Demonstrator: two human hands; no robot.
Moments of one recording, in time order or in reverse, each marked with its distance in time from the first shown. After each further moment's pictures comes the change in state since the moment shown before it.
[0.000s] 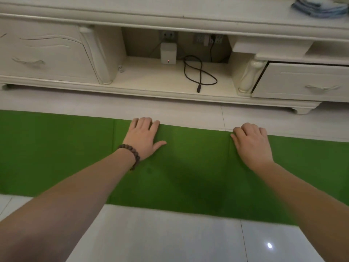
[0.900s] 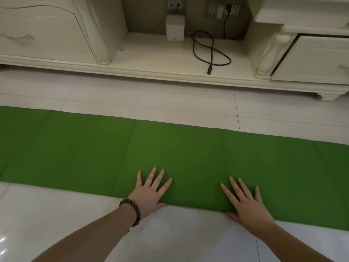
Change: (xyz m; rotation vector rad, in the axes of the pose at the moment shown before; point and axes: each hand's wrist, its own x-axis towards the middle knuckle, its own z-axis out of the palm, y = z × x) left_hand -0.119 0.053 0.122 -0.062 -0.706 0.241; right_hand -0.161 -0.033 0.092 -0.049 -0.896 -0.140
